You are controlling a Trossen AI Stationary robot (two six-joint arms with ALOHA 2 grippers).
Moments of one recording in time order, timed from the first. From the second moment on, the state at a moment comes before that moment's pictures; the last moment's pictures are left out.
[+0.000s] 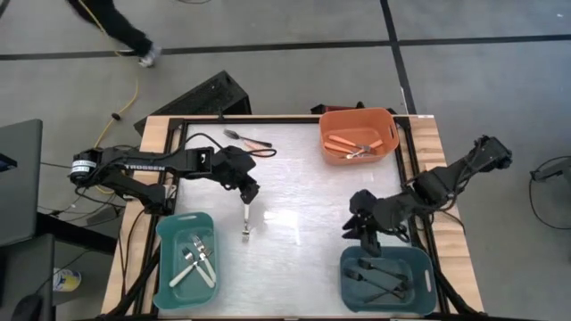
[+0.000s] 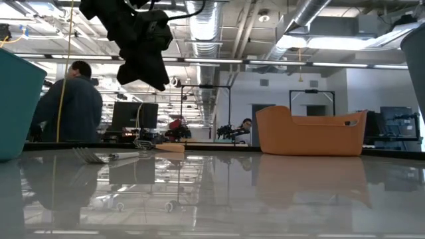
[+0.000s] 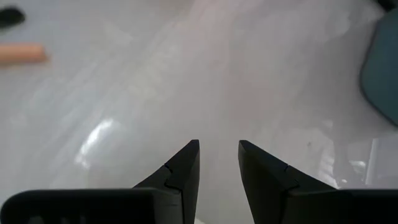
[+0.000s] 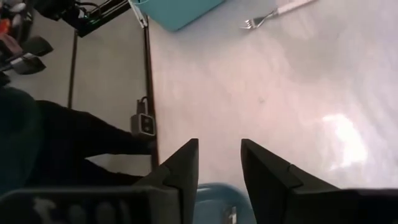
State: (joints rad) left arm 0.15 1.28 0.89 -0.37 0.01 -0.54; right arm 0.52 1.21 1.26 -0.78 0.14 0.79
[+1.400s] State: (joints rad) left arm 0.04 1.59 0.89 -0.55 0.15 -0.88; right arm 0.49 1.38 1.25 -0.78 0.16 0.71
